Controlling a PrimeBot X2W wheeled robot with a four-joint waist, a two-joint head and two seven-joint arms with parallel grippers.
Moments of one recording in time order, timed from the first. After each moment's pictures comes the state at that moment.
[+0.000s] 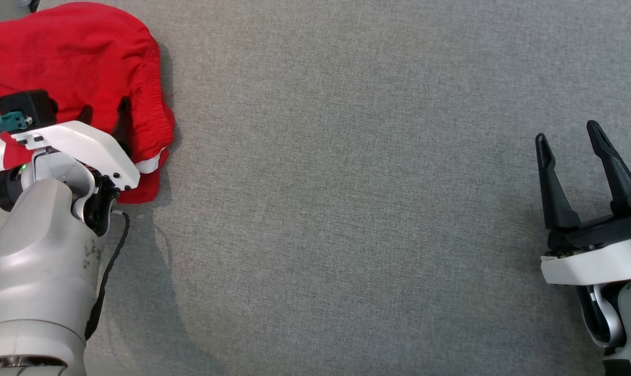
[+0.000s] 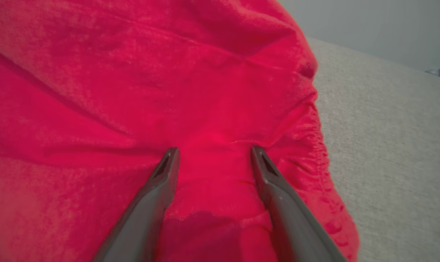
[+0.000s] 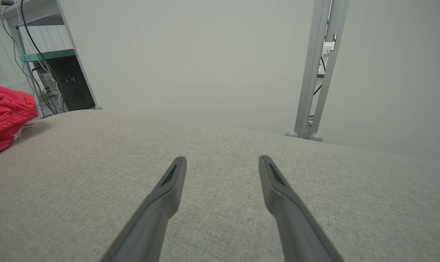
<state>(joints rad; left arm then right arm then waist) -0.94 0.17 -0.05 1.15 -0.42 -0.13 -0.06 -0.27 -0.25 0.09 0.05 0.18 0.13 -0.26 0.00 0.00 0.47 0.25</state>
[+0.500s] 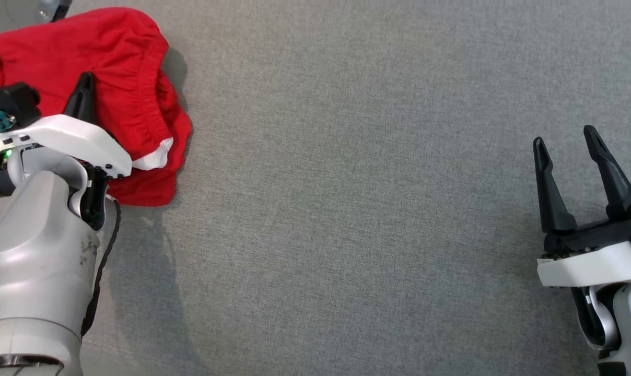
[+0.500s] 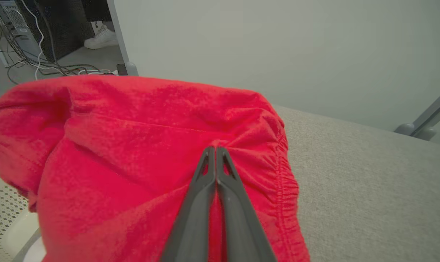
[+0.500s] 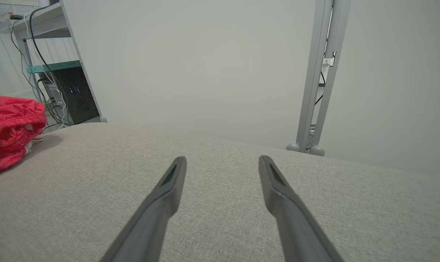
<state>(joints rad) -0.96 0.18 -0.07 1.16 -0.41 -0.13 -0.25 -0.27 -0.23 0.09 0.07 0.19 0.13 -0.26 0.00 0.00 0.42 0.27</state>
